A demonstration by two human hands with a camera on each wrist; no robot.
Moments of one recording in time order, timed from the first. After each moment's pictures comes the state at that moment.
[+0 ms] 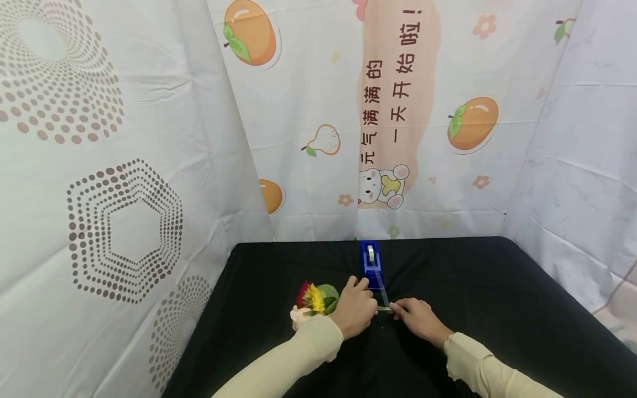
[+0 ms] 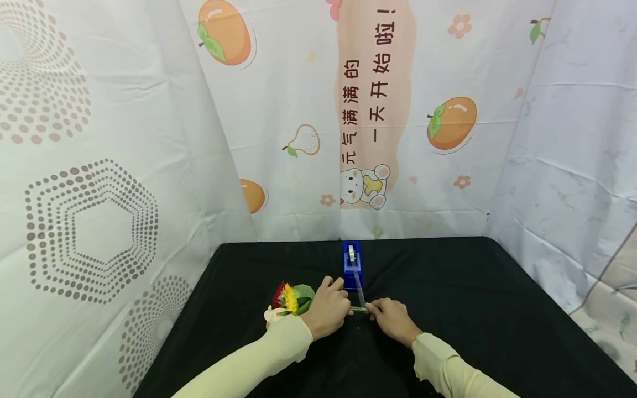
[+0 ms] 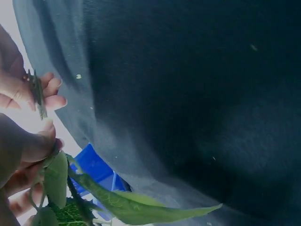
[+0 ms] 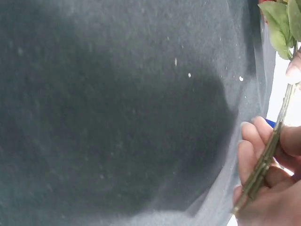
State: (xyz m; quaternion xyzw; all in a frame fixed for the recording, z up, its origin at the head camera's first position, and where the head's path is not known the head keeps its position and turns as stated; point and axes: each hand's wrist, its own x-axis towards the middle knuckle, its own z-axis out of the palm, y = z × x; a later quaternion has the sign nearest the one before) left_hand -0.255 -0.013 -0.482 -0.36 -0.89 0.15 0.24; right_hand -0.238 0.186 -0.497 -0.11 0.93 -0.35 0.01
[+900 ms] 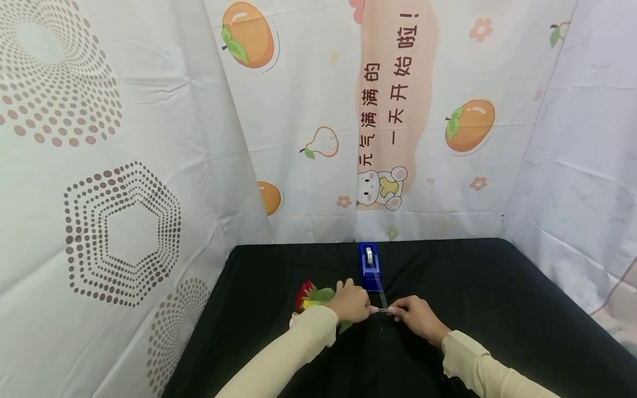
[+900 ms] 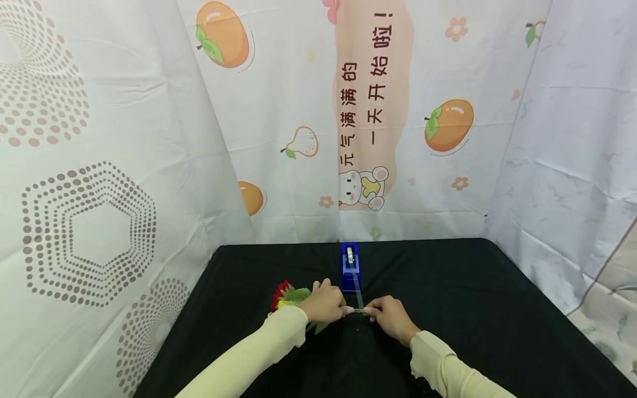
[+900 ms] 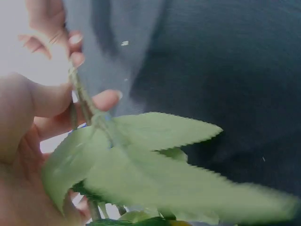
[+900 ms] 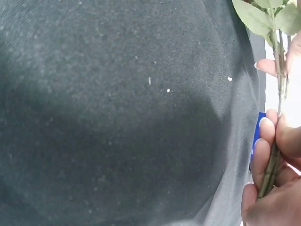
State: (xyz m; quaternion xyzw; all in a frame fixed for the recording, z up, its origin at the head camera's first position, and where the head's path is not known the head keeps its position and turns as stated) left_hand -0.274 -0.018 -0.472 -0.29 -0.95 -0.06 -0.01; right_hand -0.241 0.189 -0.495 -0.09 0.90 -0.42 0.03
